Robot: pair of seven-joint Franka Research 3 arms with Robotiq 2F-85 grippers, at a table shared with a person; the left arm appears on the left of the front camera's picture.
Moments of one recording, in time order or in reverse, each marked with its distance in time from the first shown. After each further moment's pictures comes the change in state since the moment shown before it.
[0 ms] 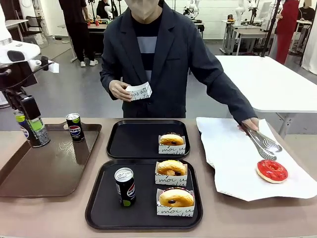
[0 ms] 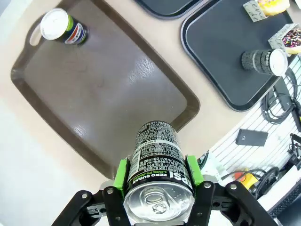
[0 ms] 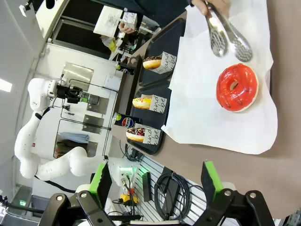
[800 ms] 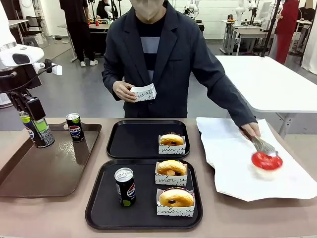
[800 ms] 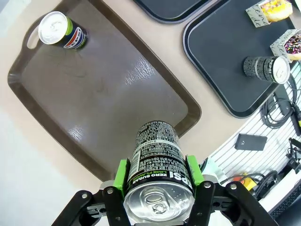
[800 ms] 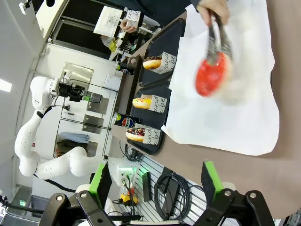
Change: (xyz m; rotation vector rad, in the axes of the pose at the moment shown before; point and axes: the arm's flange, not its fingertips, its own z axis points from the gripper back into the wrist) left arm 0.011 0.005 -0.009 -0.012 -0.007 0.006; right arm 0.000 0.000 0.000 0.000 0.000 0.000
